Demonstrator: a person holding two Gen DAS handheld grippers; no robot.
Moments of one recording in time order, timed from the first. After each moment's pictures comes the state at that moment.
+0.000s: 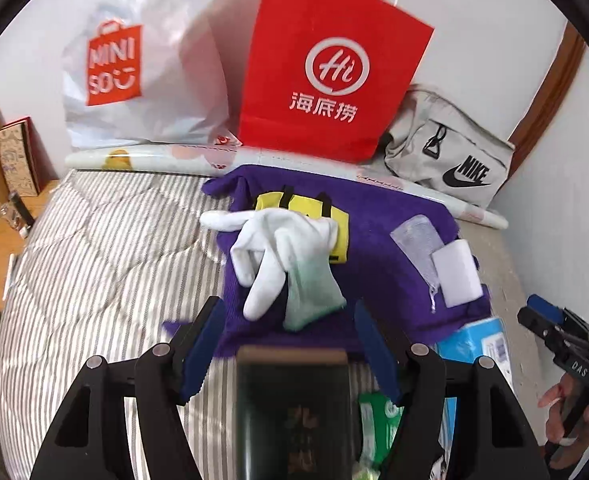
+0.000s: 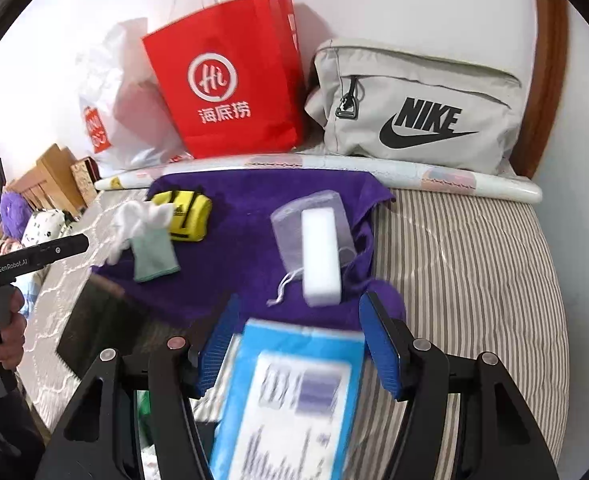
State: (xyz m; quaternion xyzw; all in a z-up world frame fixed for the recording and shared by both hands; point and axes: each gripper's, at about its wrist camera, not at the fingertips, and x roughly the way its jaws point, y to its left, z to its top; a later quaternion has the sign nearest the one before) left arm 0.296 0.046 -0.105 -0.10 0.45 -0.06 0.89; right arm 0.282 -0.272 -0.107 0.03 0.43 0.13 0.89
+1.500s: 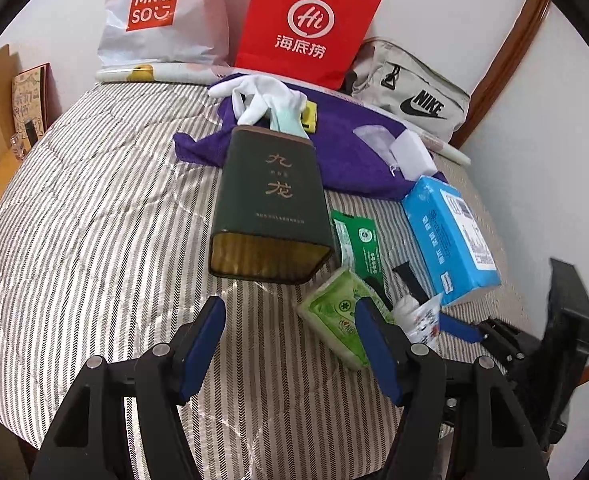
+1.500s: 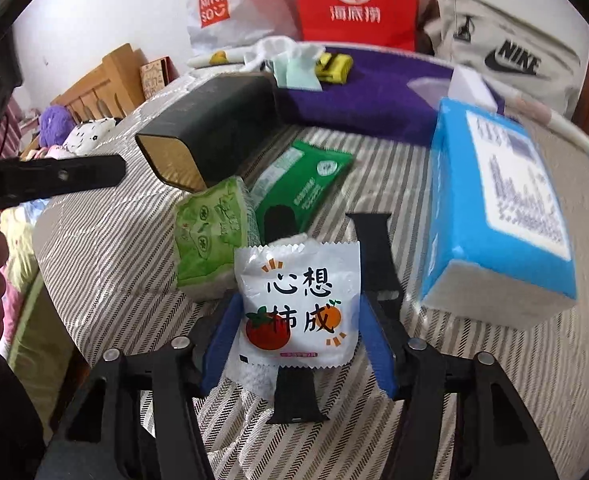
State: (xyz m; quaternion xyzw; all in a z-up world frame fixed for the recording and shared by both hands) left arm 0.135 0.037 -0.154 -0.11 0.46 -0.09 0.87; right arm 0.125 -0.174 -0.199 -0.05 0.46 0.21 0.86
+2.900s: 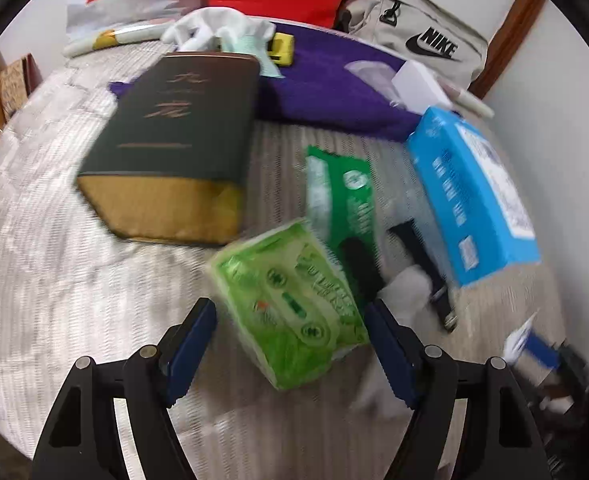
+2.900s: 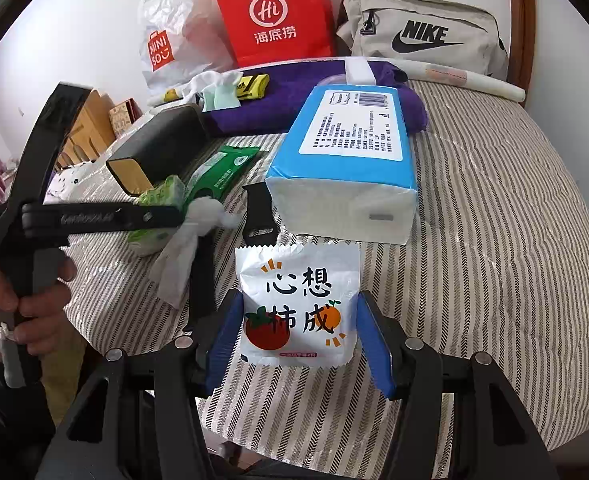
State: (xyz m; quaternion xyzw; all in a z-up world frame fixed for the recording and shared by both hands) left arm 0.154 -0.030 -0.201 -0.06 0.53 -0.06 0.85; right arm 0.082 -0.270 -0.194 0.03 0.45 0.16 0.88
